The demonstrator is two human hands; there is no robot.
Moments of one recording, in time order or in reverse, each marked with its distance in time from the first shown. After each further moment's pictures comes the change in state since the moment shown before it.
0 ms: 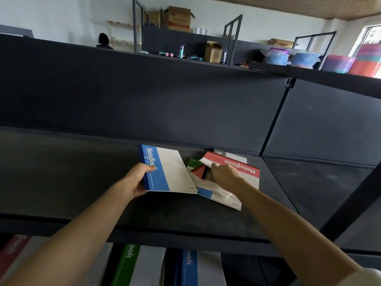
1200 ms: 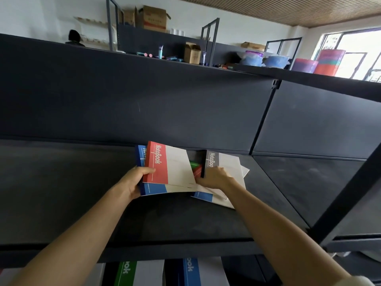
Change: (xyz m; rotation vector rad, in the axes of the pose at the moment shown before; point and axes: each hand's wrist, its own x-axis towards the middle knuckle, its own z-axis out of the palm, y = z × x) left_hand 0.019 0.012 -0.006 0.001 -0.131 0.031; right_hand 0.030 -0.022 0.004 0.439 -0.218 0.341
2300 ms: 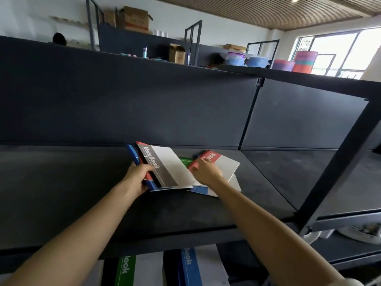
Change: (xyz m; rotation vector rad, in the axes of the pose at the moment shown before) left_hand 0.017 -0.008 0.005 -0.179 0.033 0.060; right_hand -0.035 -0.025 -0.009 0.312 0.169 0.103
